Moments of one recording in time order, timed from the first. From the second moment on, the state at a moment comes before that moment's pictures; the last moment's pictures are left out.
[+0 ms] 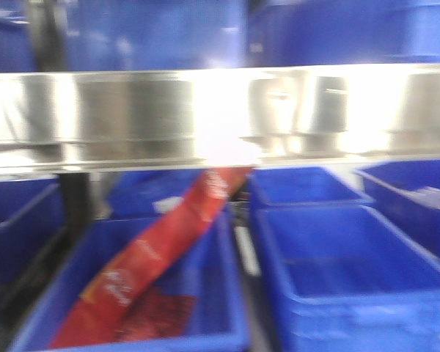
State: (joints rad) left arm -0.17 1.29 -1.61 -0.02 0.78 -0.10; right arm 0.31 1.44 -1.83 0.13 1.05 0.12
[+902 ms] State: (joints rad) left arm -0.17 1.30 -1.61 -0.02 0.76 -0.10; right arm 0.31 1.44 -1.83 0.13 1.05 0.12
